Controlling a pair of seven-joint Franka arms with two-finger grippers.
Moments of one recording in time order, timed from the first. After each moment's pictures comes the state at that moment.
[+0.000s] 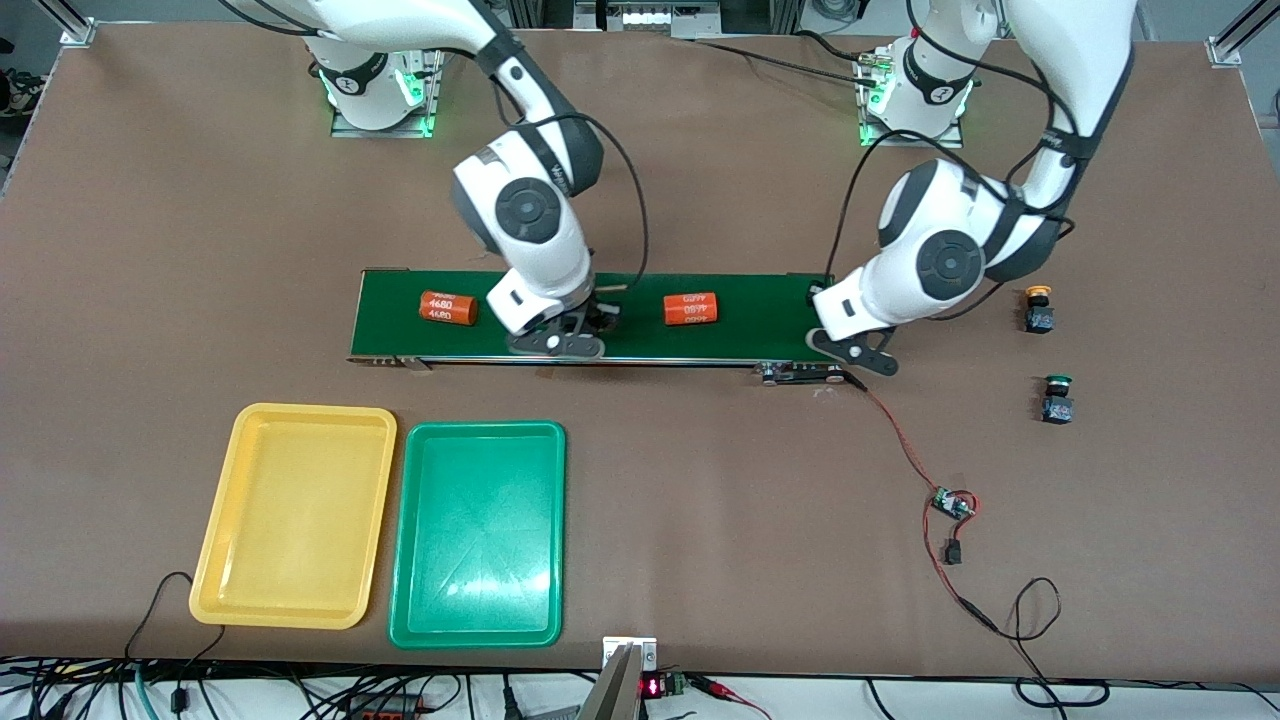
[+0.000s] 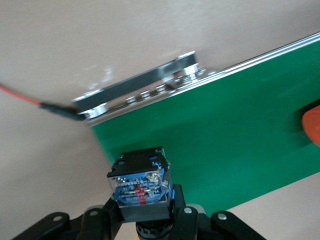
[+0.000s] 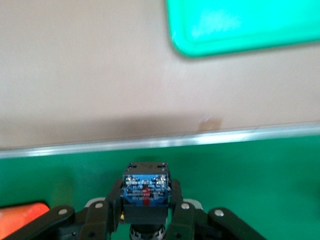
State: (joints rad) left arm -0.03 0.34 -0.37 -2.05 -0.07 2.18 -0.02; right arm 0.63 0.53 0.01 -1.64 0.04 2.20 0.69
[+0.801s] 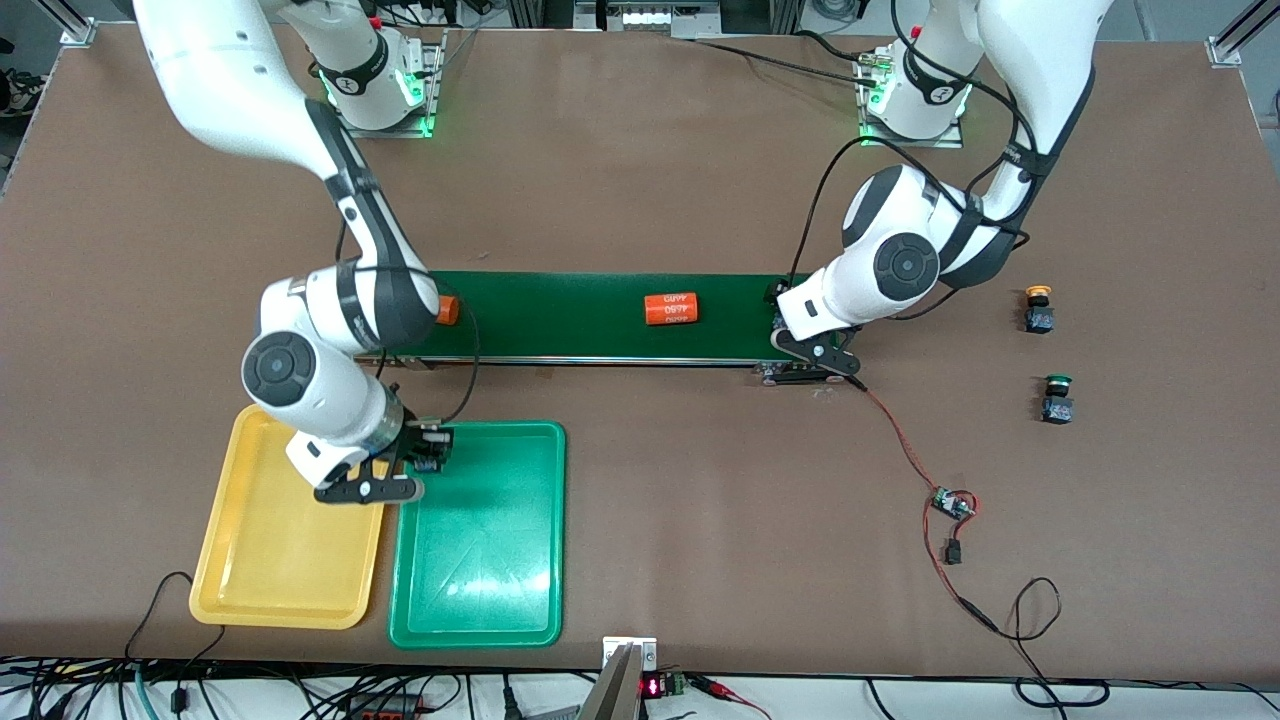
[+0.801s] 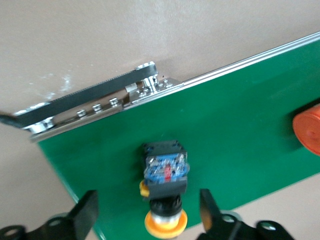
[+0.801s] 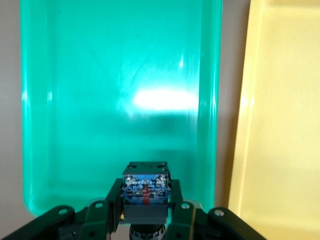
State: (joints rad) left arm -0.05 0.36 -0.39 -2.01 -0.09 2.17 -0.07; right arm 0.29 0.77 -0.01 -1.33 0.04 2.23 0.22
